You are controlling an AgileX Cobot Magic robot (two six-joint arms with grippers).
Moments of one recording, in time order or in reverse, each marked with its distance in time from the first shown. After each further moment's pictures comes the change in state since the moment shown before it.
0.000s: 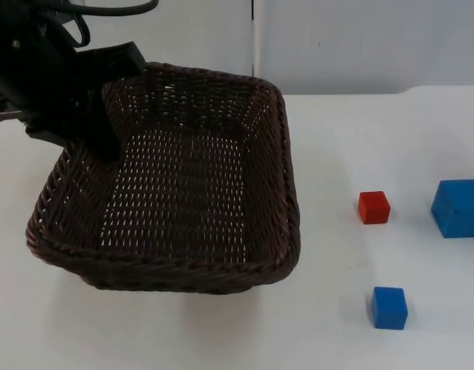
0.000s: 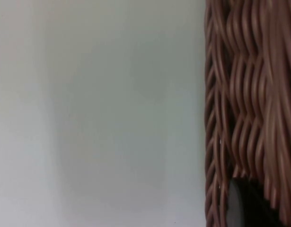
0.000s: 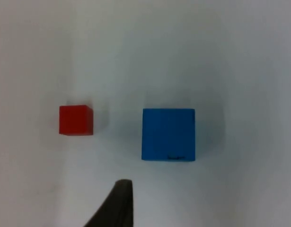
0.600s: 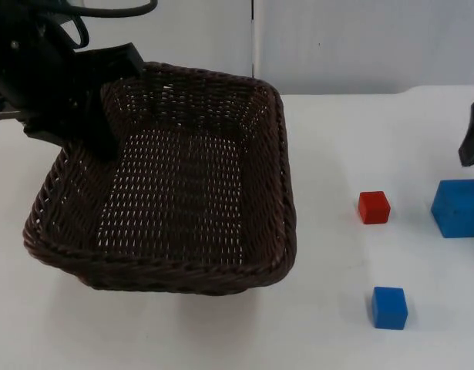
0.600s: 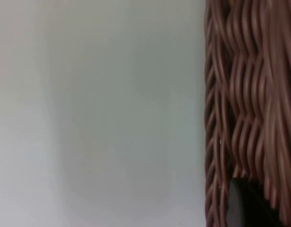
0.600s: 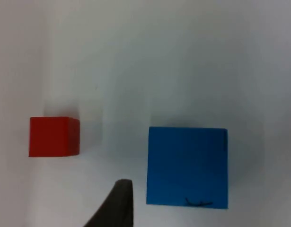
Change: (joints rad) right arm 0.000 0.275 0.000 0.023 -0.217 -0.023; left arm 0.000 0.000 0.000 0.014 -0.003 0.000
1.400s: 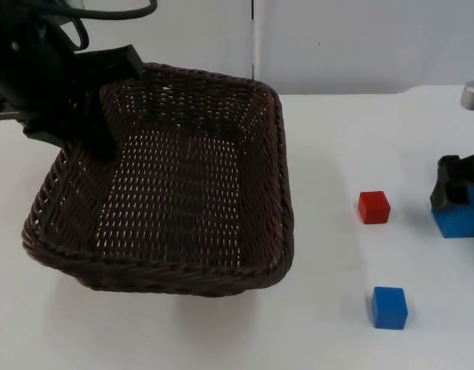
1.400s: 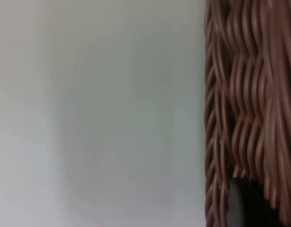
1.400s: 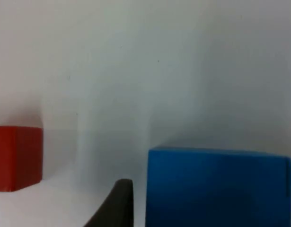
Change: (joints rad) right arm 0.000 0.233 0.000 0.007 -0.207 -0.013; left arm 0.000 0.000 0.000 0.008 -0.004 0.000
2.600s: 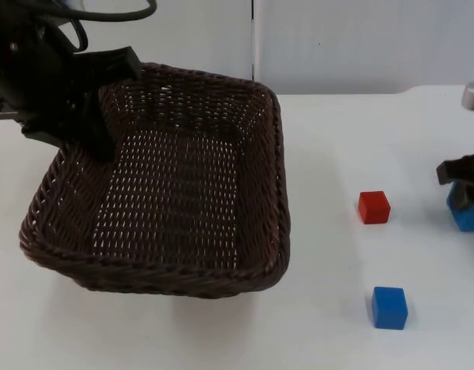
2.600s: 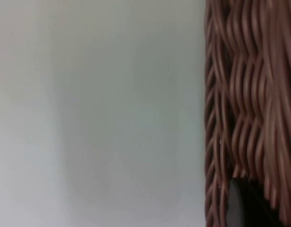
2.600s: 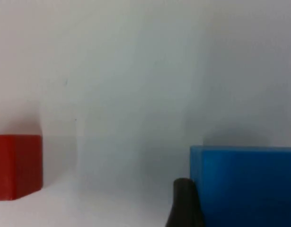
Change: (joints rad) right arm 0.000 -0.010 0.000 0.000 0.000 0.027; left arm 0.000 0.000 0.000 0.013 -0.003 0.000
